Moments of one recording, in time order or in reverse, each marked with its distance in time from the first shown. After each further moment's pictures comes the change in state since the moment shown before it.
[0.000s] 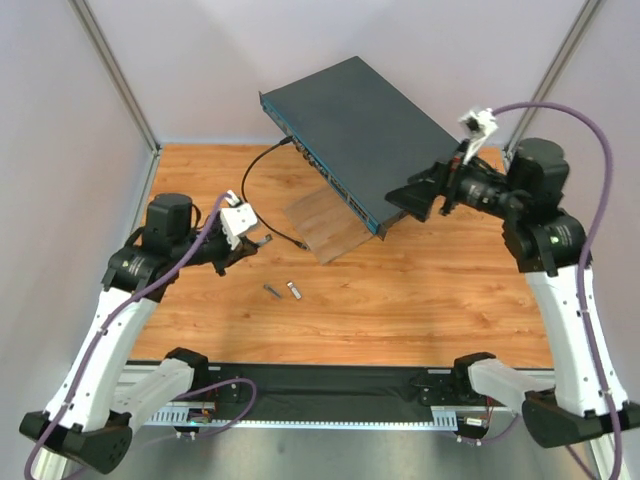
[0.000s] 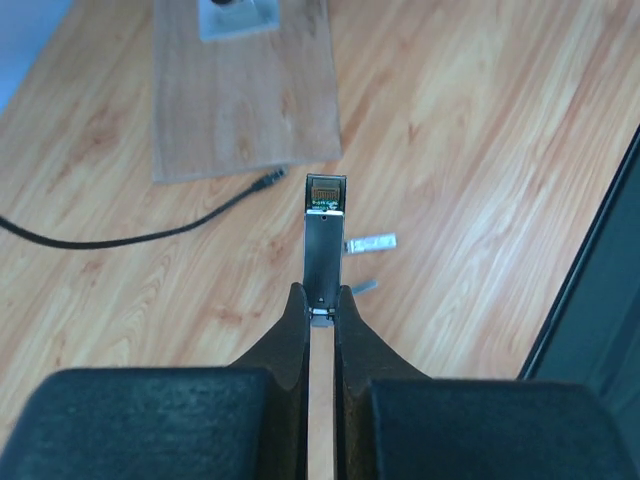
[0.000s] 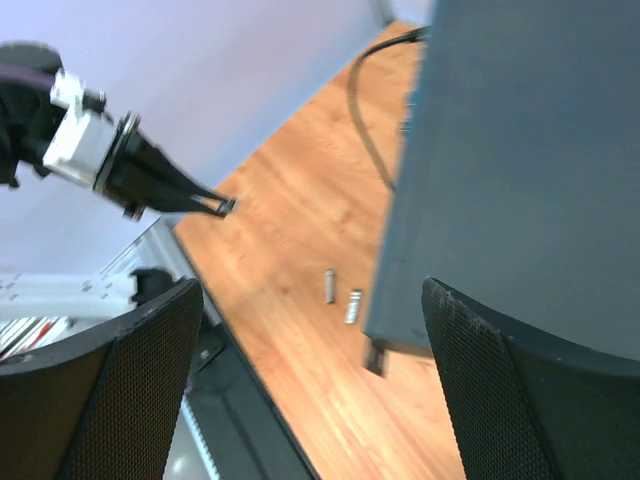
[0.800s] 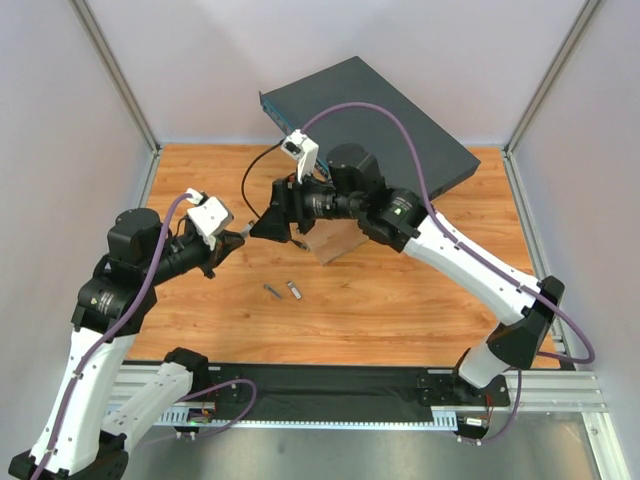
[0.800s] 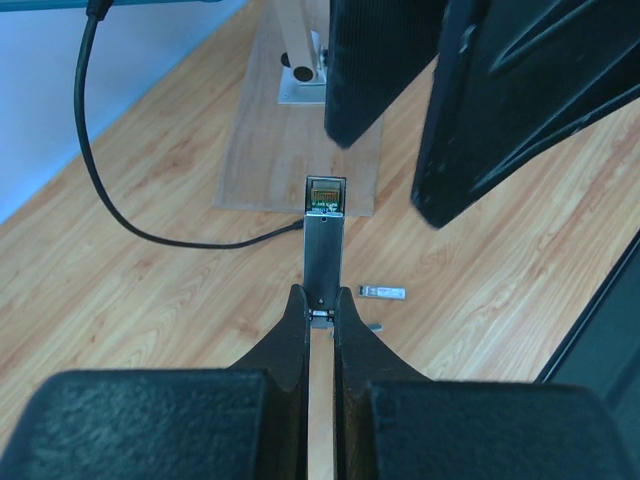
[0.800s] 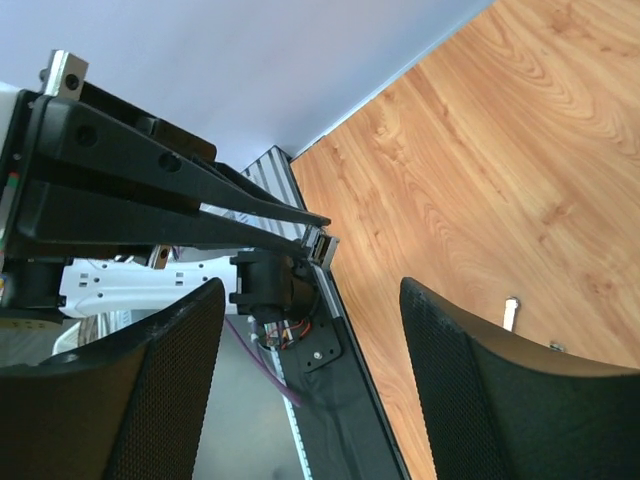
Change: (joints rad) left arm -0.006 -0.168 0.062 0.076 -0.115 -0.282; right arm 0.732 0.507 0.205 0.203 0.312 0.177
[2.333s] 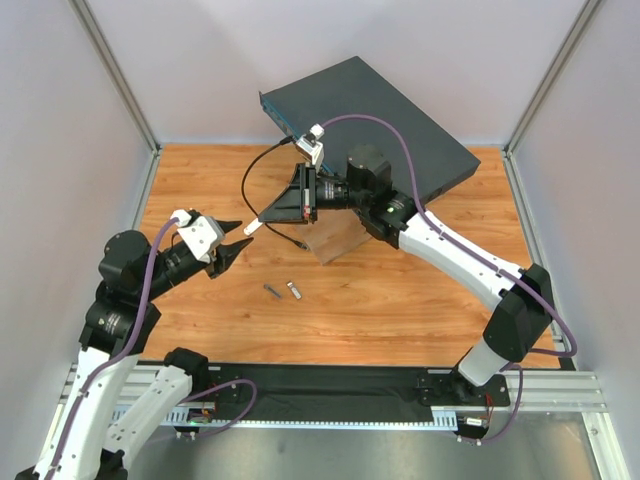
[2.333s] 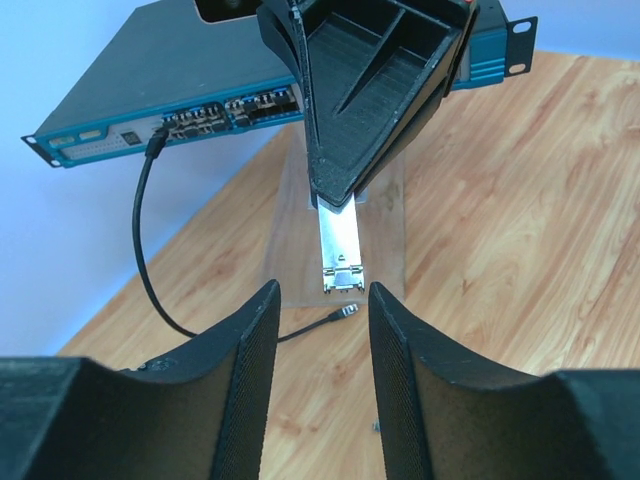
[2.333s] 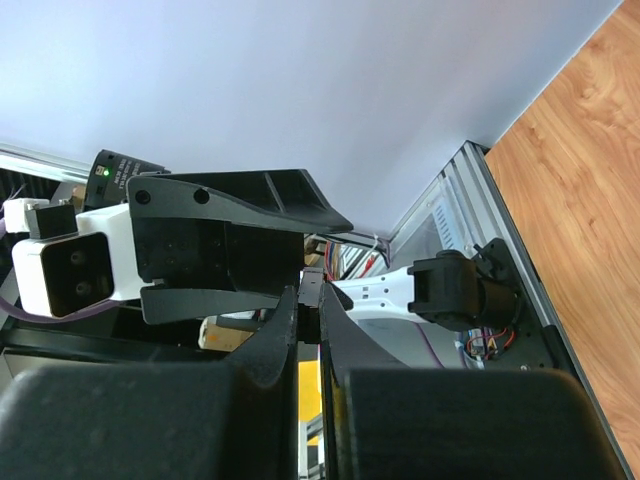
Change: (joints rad) left arm -0.005 -0.145 -0.191 0.345 0.077 0.009; right arm -0.132 0.032 -0.242 0.533 -0.357 0.691
